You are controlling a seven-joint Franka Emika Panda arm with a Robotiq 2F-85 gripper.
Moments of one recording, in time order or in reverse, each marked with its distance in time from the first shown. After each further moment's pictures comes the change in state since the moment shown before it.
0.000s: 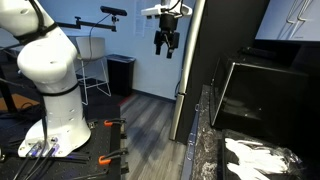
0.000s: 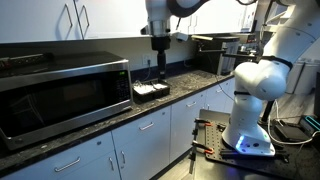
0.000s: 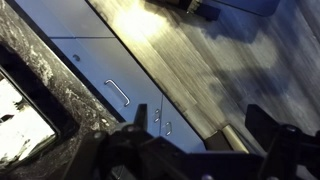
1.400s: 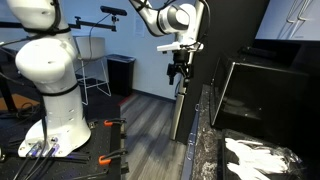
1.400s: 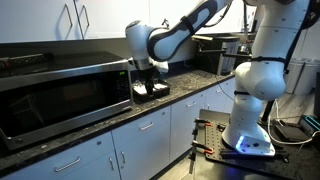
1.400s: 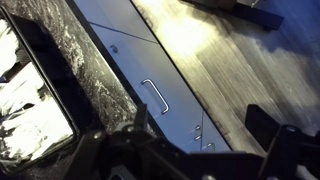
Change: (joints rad) arm -0.033 0.362 0.006 0.021 -0.292 0.245 0.099
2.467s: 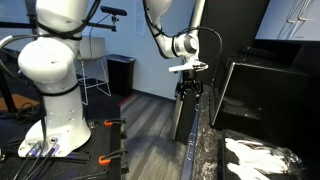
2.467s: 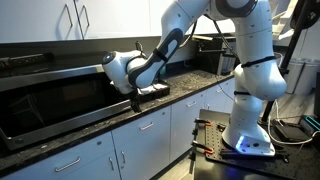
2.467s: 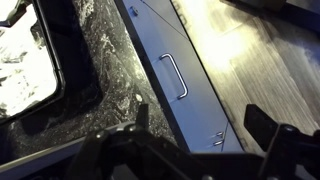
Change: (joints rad) arm 0.046 0.412 0.007 0.266 -0.253 0.021 0.114
